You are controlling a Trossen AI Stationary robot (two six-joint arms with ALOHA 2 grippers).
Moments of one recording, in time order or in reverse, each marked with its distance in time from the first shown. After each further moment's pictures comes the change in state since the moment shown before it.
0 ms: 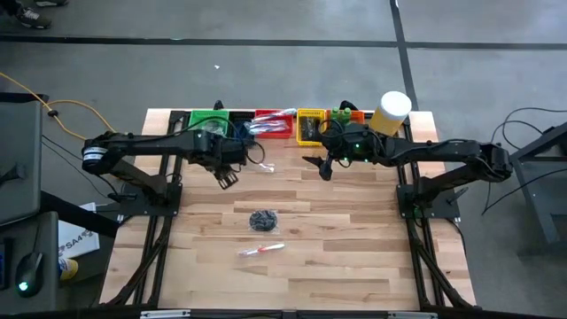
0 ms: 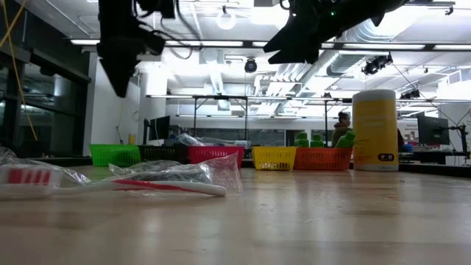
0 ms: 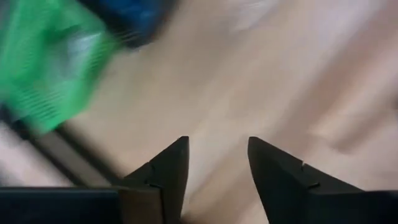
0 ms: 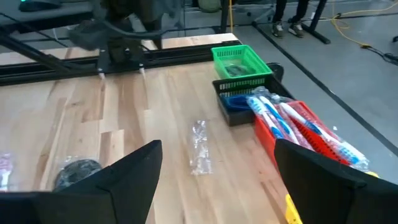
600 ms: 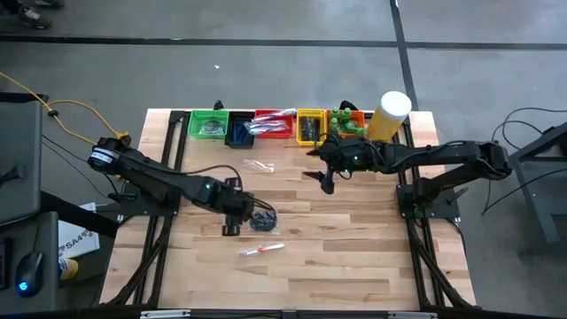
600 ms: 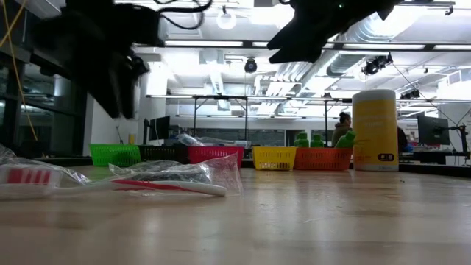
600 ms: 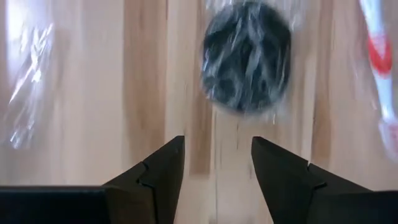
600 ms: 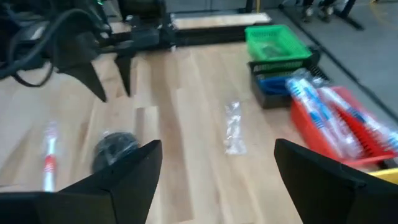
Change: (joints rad) left arm -0.415 0.084 -0.191 0.506 0.102 0.217; right arm 0.111 0.000 0.000 -0.071 0.005 0.025
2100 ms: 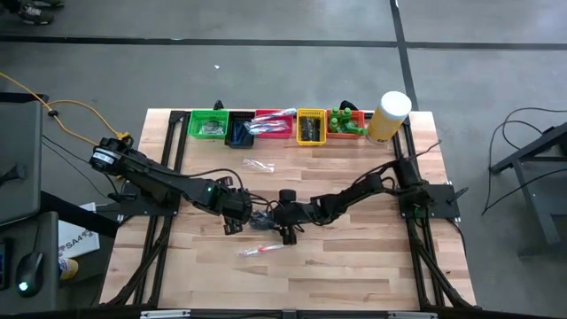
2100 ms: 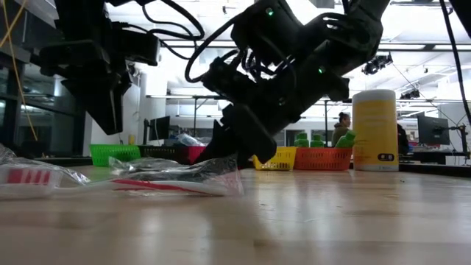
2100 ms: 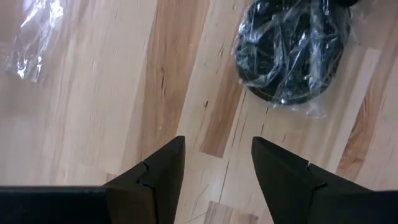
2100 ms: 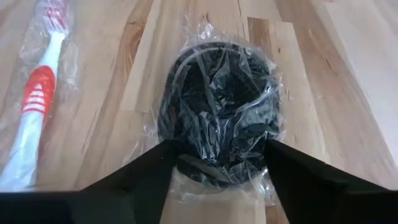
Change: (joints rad) left arm -0.019 0.020 -0.046 -0.026 -0.066 -0.248; right arm 0.298 0.848 0.231 0.407 0.103 -0.022
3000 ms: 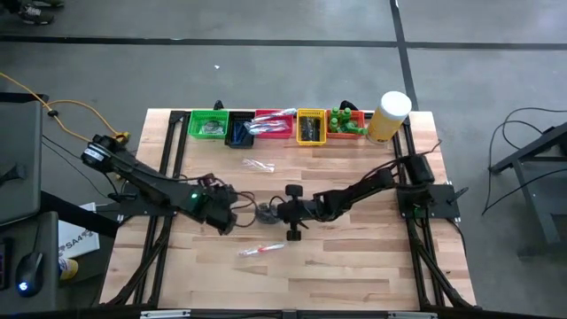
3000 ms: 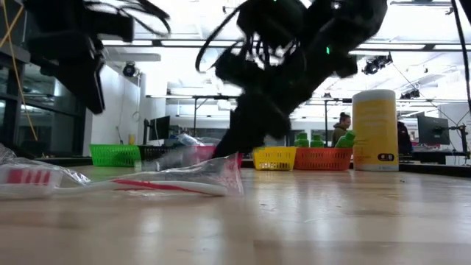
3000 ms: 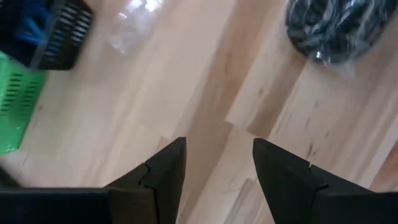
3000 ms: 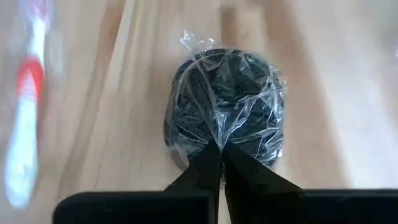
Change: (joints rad) left arm -0.129 -0.089 0.000 -0.205 -0.224 -0.297; right arm -0.004 -0.110 -0.006 -0.191 0.049 0.042
